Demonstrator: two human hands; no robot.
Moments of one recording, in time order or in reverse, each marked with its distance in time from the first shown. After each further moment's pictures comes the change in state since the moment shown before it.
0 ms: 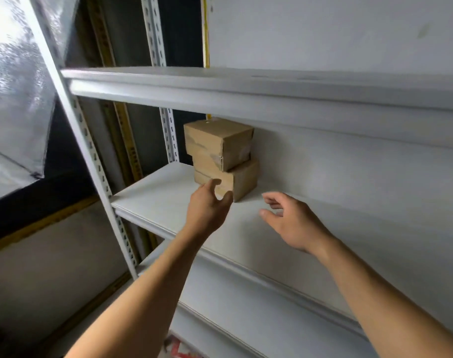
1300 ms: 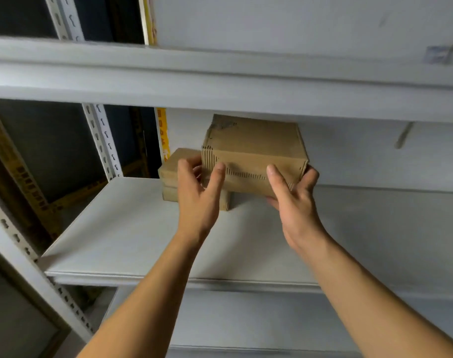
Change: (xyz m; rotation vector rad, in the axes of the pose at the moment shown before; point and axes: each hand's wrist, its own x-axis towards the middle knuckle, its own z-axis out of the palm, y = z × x) left_hand 0.098 -0.051 -0.008 -0.857 -0.139 0.286; right_hand 0.061 -0.063 0.084 0.642 0.790 0.129
